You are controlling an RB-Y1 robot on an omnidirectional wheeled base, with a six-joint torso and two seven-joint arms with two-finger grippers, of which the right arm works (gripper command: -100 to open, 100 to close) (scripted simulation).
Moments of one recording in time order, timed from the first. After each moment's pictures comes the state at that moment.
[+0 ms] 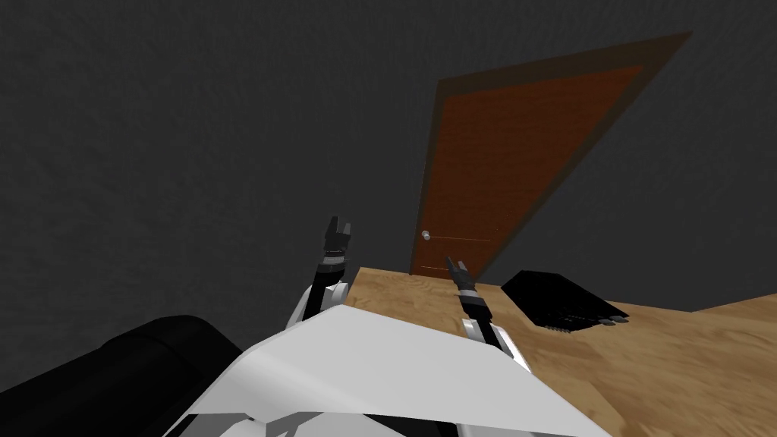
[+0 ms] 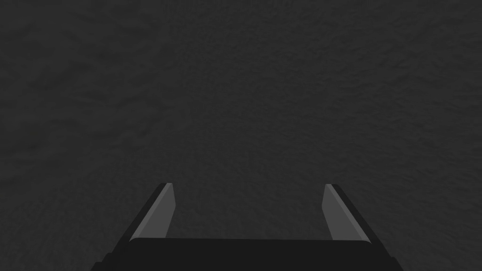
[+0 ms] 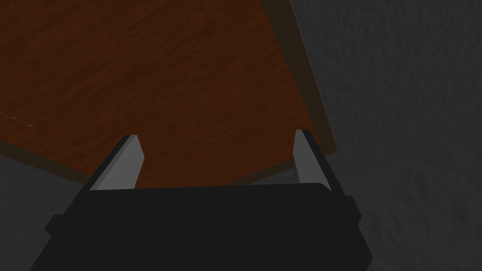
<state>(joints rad) 0.17 -0.11 -0.19 -1.38 0.31 -0.69 0.65</state>
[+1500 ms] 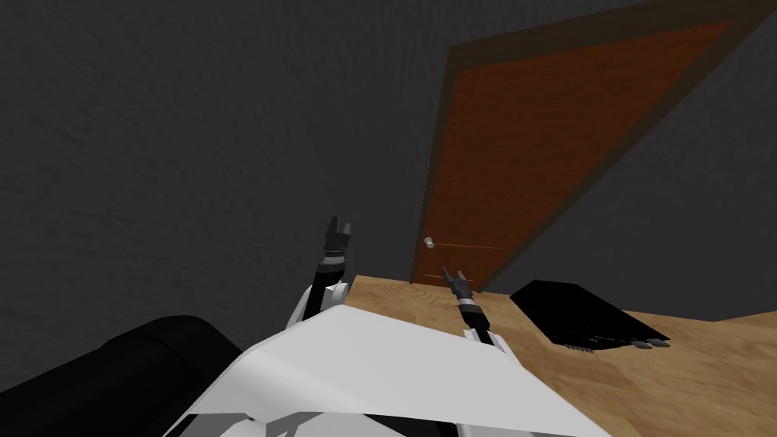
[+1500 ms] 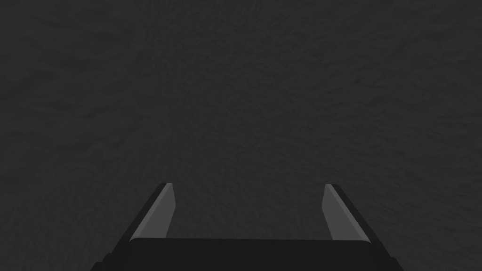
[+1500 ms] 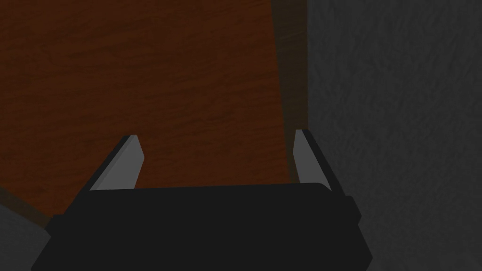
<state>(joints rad) 0.07 -0.12 -0.28 -1.03 0.43 -0.80 0.89</state>
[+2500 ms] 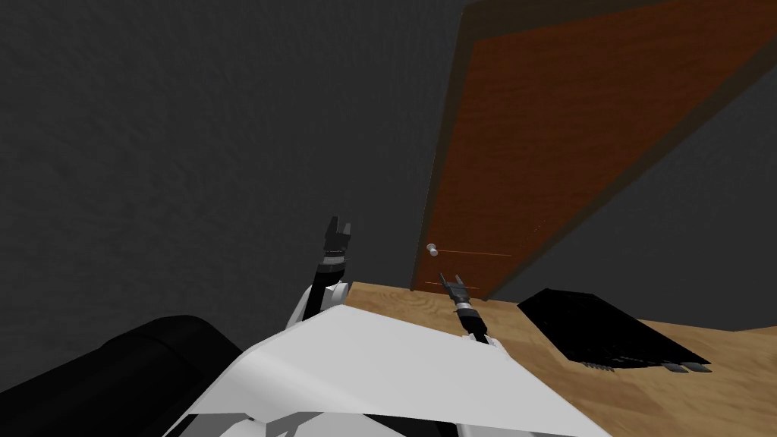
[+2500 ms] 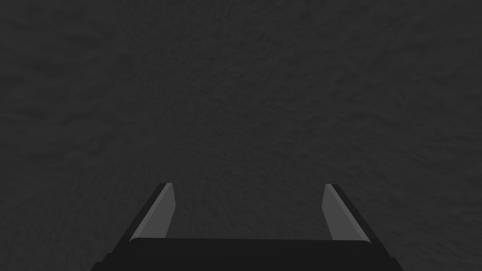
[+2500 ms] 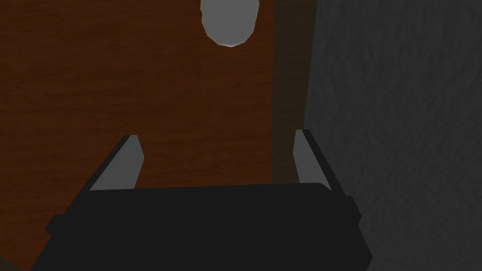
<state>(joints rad) 0.01 -0.12 -0.33 -0.84 0.50 -0.86 1.03</state>
